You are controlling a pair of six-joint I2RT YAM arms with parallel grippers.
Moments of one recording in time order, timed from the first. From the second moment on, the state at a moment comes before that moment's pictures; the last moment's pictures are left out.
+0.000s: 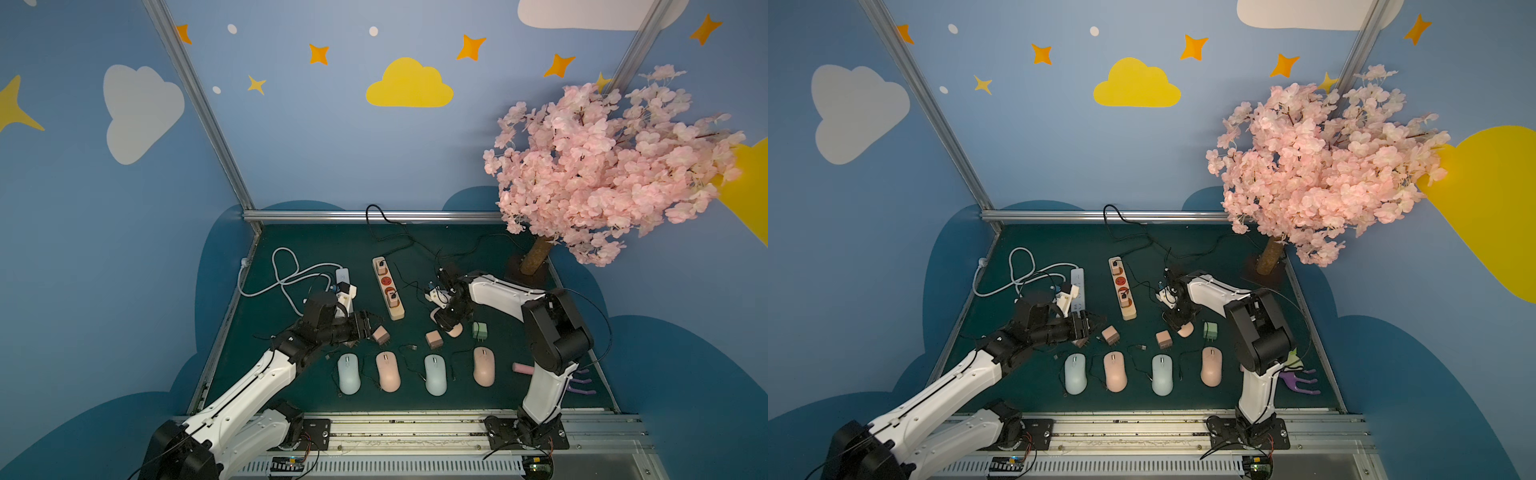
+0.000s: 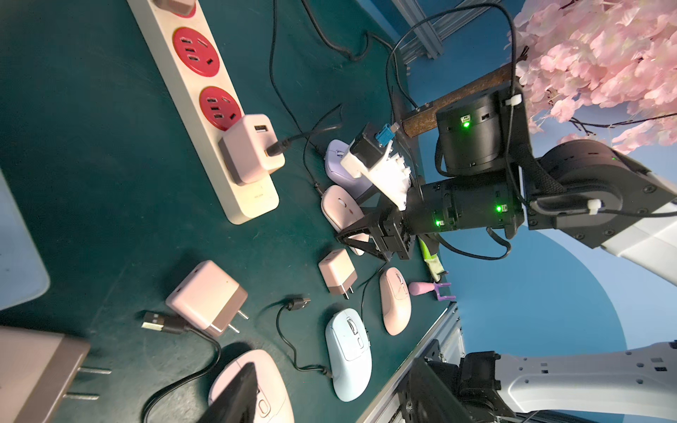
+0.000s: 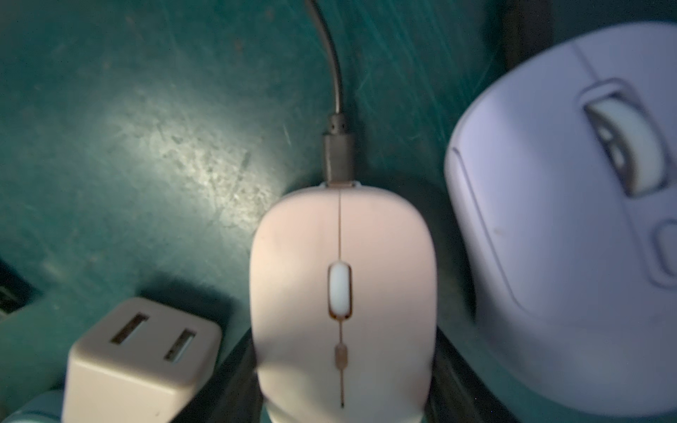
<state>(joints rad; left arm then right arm) -0.48 0.95 0.59 -0.24 0.44 -0.75 0.55 1.86 1.20 -0.79 -0.05 -0.24</state>
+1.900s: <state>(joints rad) -0.80 1.46 0.97 -0.02 0.22 -0.81 0.73 1.04 0.75 -0.49 -0.24 0.21</state>
